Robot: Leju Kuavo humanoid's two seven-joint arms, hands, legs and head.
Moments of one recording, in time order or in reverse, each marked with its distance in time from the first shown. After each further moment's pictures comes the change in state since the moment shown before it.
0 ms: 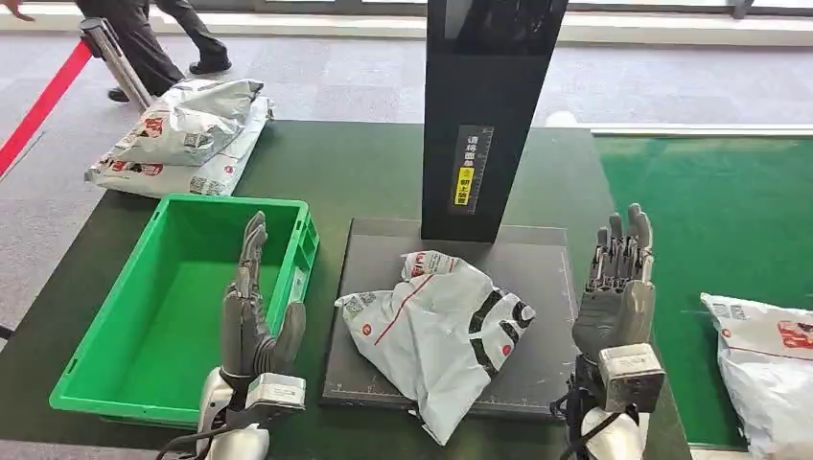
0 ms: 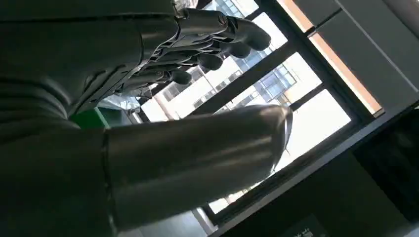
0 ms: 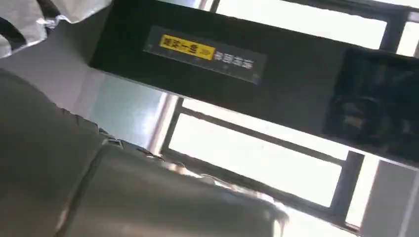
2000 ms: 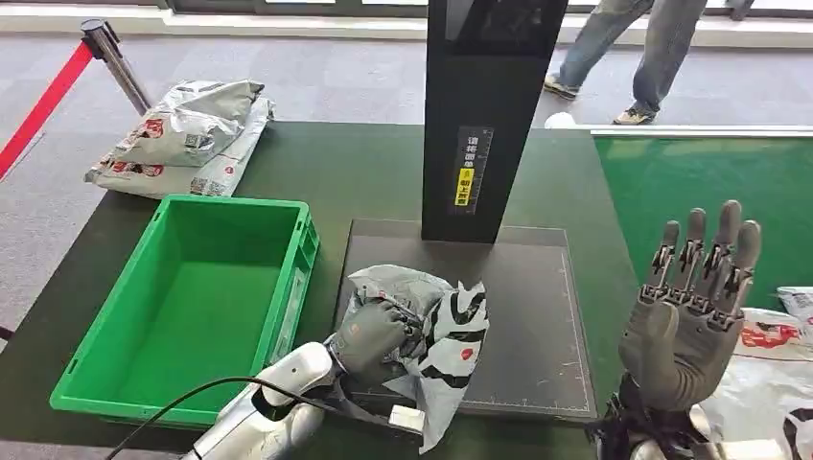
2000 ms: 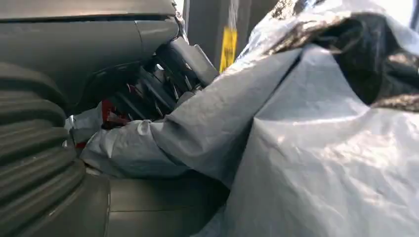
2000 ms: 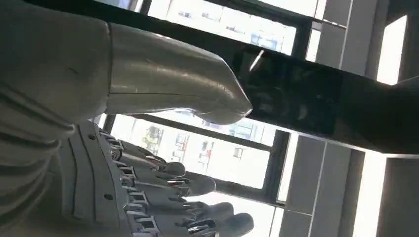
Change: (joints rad) left arm -0.309 0.091 -0.324 0.447 -0.421 -0.148 0.093; right arm 0.087 0.027 -0.056 -0.284 -0.068 0.175 -0.028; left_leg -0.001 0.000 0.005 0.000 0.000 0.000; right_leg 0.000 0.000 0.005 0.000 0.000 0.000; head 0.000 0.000
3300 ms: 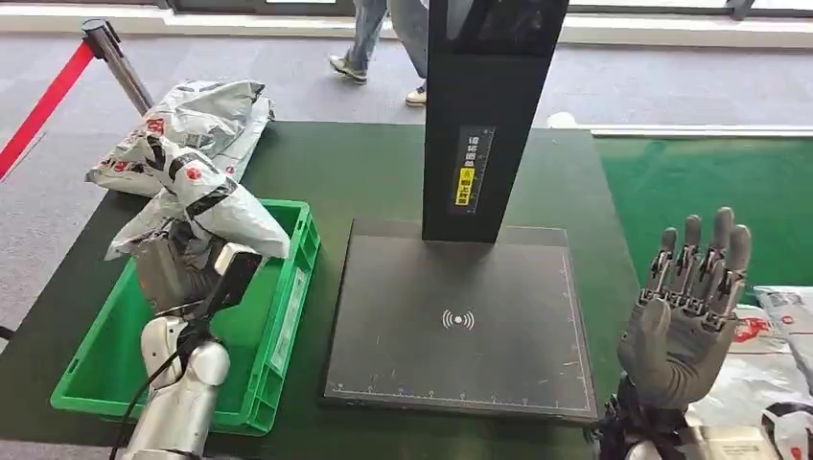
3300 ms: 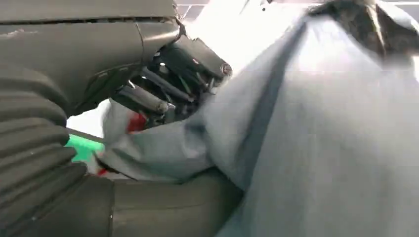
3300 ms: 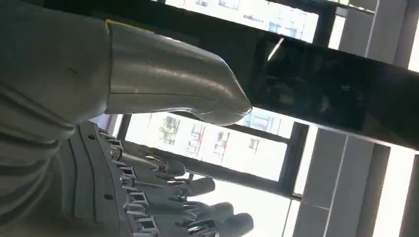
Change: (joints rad) left arm 0.030 -0.078 0.777 0.001 0.038 0.402 0.287; right arm 0.006 0.008 -0.011 0.033 0.036 -0.065 0.024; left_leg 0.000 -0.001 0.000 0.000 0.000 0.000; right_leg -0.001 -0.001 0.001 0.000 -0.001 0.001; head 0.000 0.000
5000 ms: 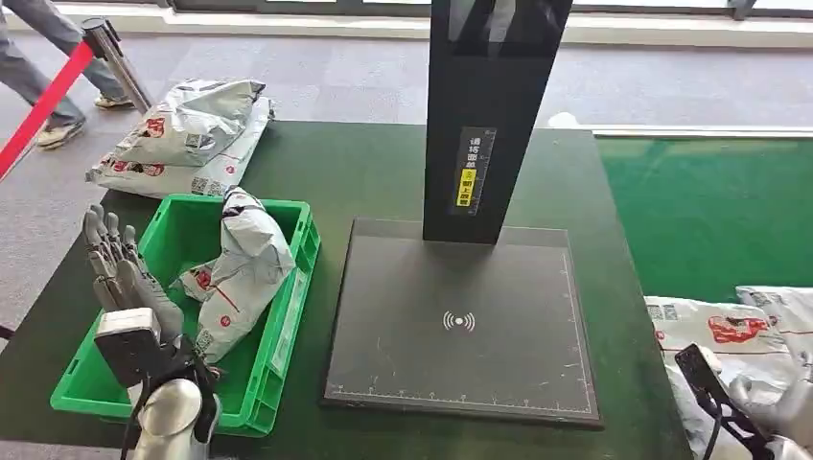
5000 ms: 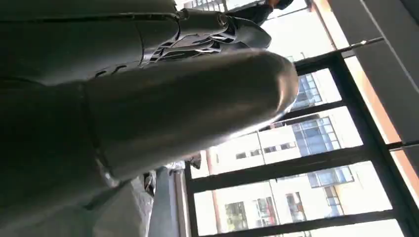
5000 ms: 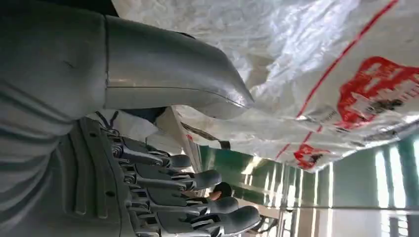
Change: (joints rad) left arm 0.232 -0.055 -0.116 -0.437 0.830 -0.236 -0.429; right arm -0.041 -0.274 -0.555 0.558 1.125 0.017 0.850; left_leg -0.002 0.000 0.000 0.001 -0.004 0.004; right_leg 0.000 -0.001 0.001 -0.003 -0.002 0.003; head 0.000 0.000
